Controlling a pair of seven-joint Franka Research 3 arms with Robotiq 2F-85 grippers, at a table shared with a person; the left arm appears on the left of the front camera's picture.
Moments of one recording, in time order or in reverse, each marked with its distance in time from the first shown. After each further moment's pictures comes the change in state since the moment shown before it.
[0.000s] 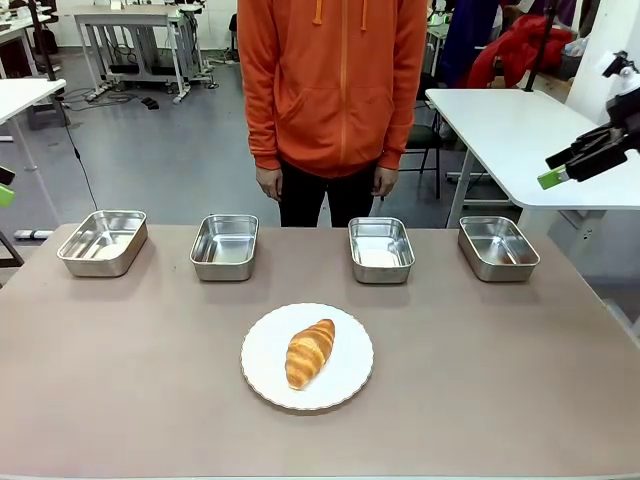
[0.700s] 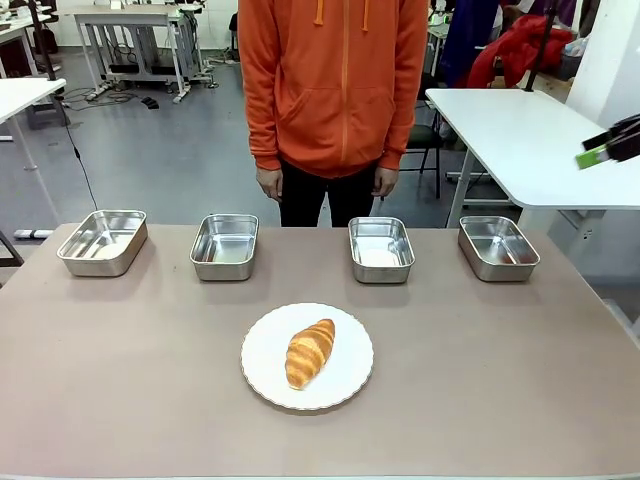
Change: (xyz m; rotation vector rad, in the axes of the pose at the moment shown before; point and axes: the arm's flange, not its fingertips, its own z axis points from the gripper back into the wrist) left arm -0.028 0.004 0.048 0.094 -0.098 0.064; right arm -0.023 -0.039 0.058 -0.014 -0.102 -0.063
